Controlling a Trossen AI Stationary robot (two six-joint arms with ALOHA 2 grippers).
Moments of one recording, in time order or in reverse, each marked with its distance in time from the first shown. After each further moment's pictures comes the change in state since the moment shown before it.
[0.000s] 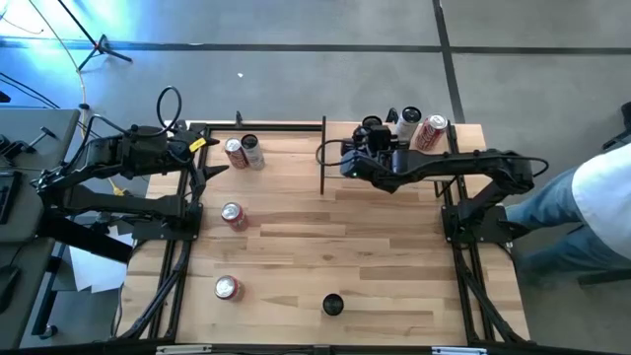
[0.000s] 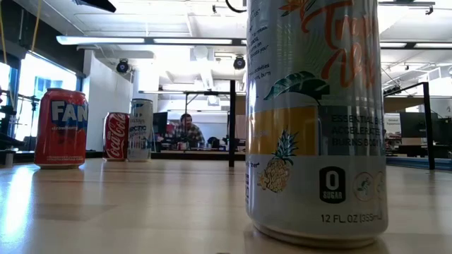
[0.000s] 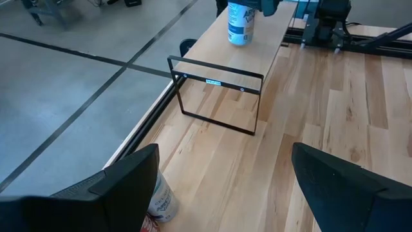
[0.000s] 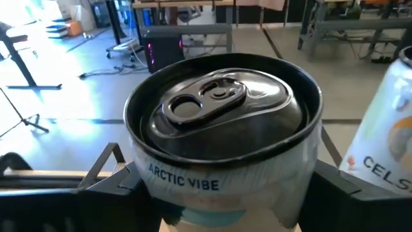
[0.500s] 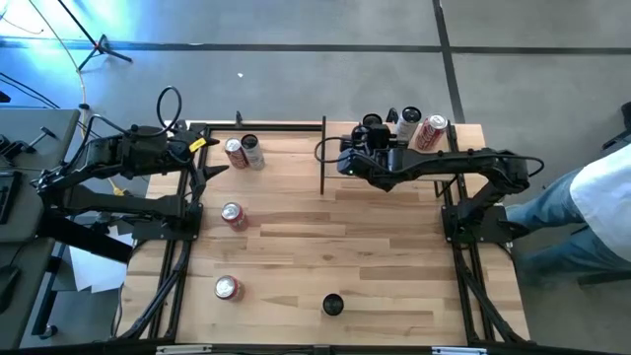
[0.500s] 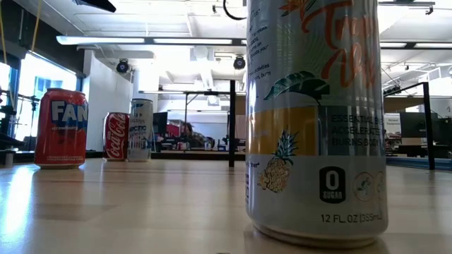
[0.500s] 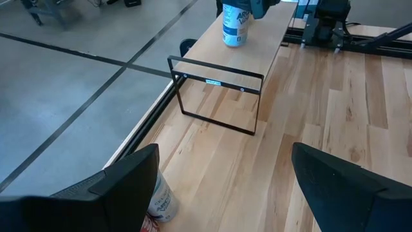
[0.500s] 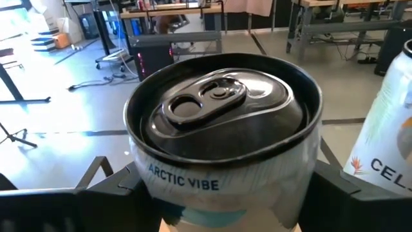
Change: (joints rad) left arm 0.000 0.000 0.000 0.000 0.000 0.000; right arm -0.032 0.031 0.000 0.020 0.028 0.034
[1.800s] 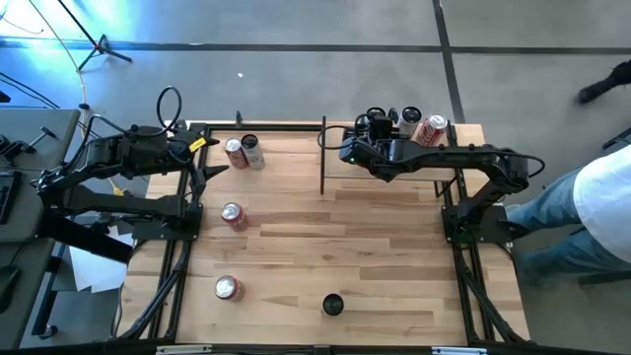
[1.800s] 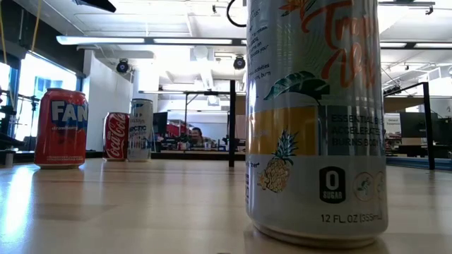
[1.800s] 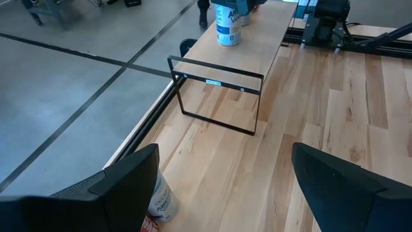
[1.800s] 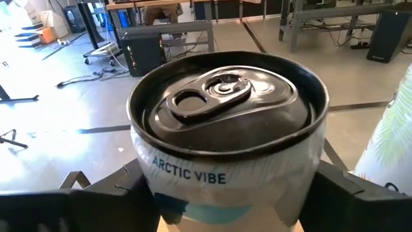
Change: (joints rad) left arm 0.000 0.000 0.000 0.000 0.000 0.000; right arm -0.079 -0.001 0.002 0.003 -0.071 -0.002
